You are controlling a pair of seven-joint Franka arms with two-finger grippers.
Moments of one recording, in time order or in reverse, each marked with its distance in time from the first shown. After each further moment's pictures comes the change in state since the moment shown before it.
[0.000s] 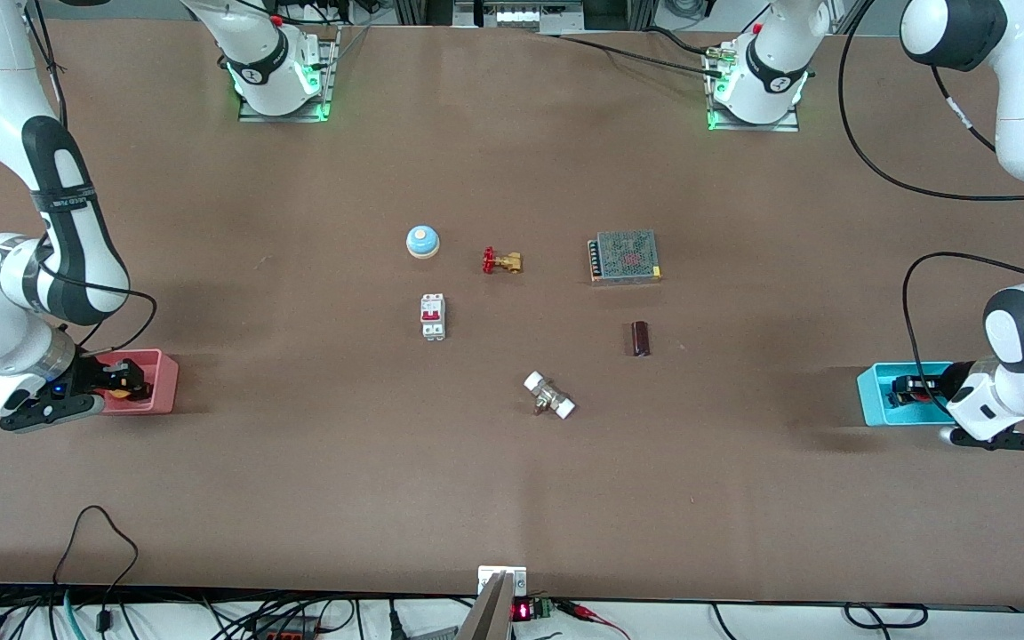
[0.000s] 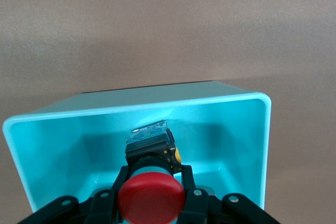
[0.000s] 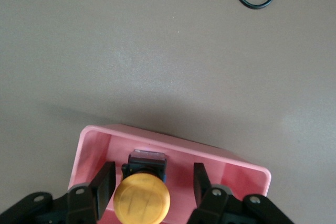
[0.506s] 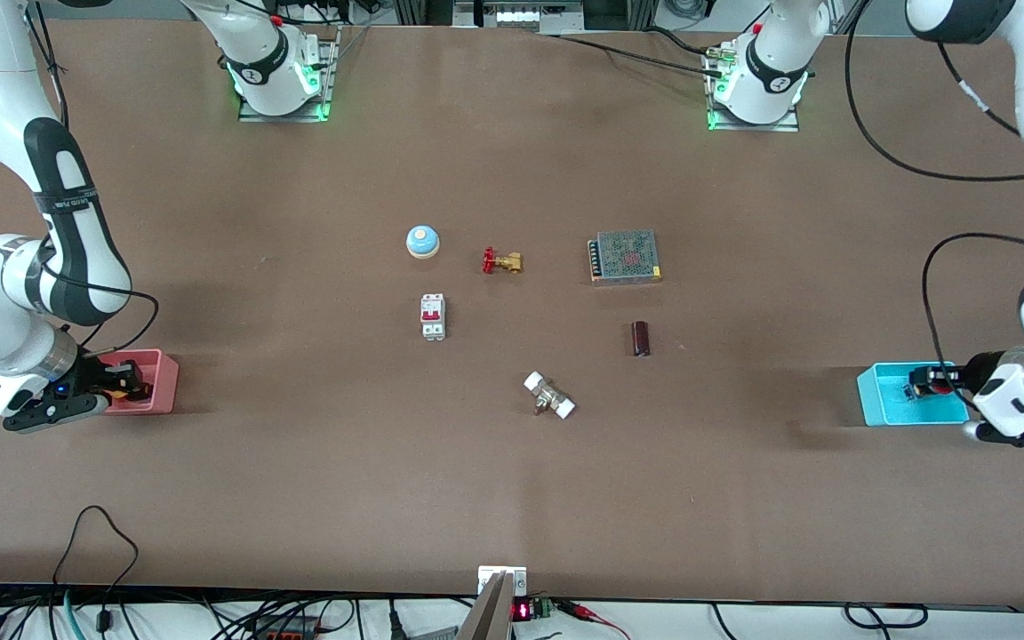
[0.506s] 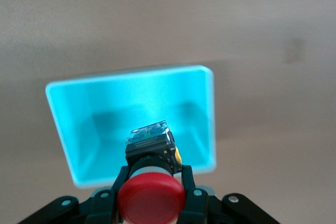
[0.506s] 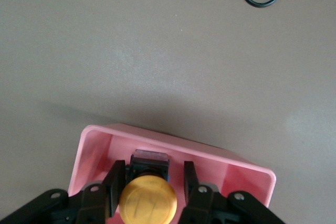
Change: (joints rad) left arm -0.003 -0.134 -0.032 0.032 -0.001 -0.210 0.002; right arm 0.002 0.005 0.001 0.000 0.000 0.000 -0.010
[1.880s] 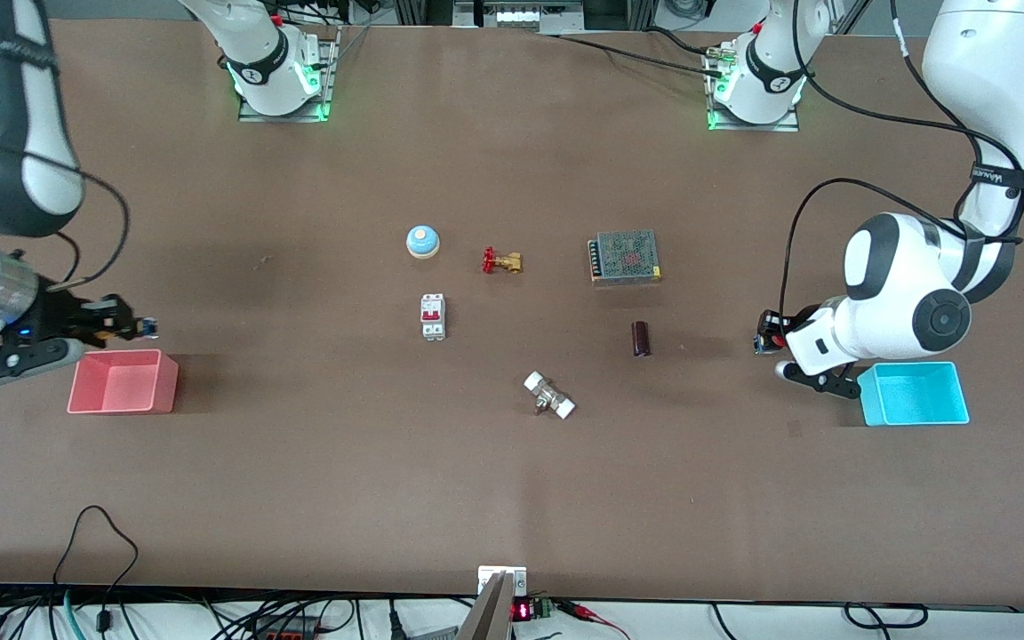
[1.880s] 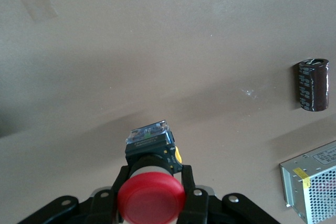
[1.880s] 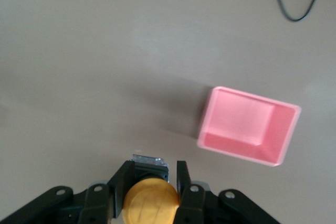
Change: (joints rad) left arm -0.099 -0.206 -0.237 -0.496 -0.014 0.273 -0.139; right arm 0.176 -0.345 0.025 0.042 0.006 -0.540 0.263
